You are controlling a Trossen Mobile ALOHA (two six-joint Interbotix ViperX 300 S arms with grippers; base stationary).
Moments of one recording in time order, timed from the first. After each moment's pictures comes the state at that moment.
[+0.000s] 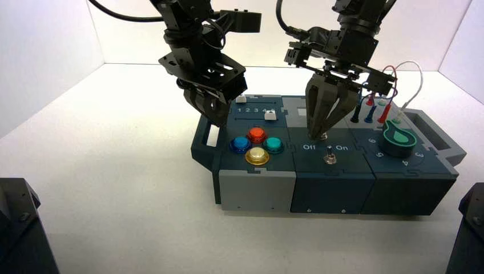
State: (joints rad) left arm -0.81 0.06 0.81 -0.15 0.48 0.15; right arm 0.48 0.02 0.80 0.49 0.93 0.00
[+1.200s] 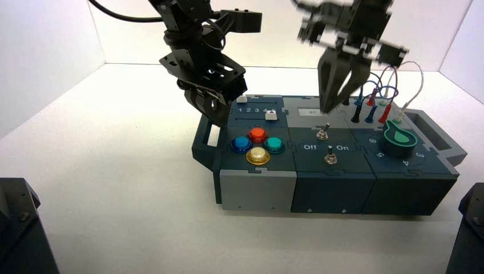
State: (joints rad) left arm -0.81 0.05 0.83 -0.15 0.44 0.16; right arm 0.41 -0.08 0.73 0.36 0.97 0.02
